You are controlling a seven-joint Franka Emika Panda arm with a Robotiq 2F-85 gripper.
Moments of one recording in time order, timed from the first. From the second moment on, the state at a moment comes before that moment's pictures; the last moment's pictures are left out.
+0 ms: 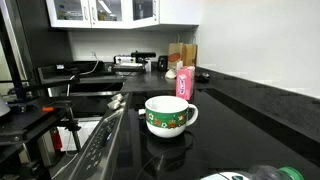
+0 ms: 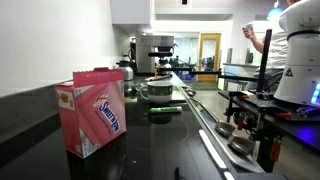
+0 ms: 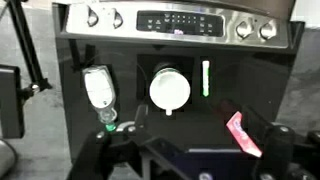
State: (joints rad) arm -0.03 -0.33 -0.14 -2.09 -0.04 1.80 -0.24
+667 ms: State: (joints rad) arm 0.00 -0.33 -0.10 -2.13 -0.03 1.84 -0.24
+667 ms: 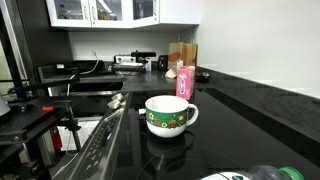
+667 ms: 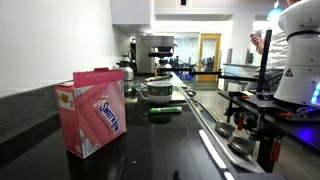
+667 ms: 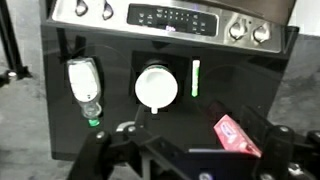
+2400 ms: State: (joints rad) arm 0.11 0.42 0.02 -2.15 -0.24 2.38 -0.03
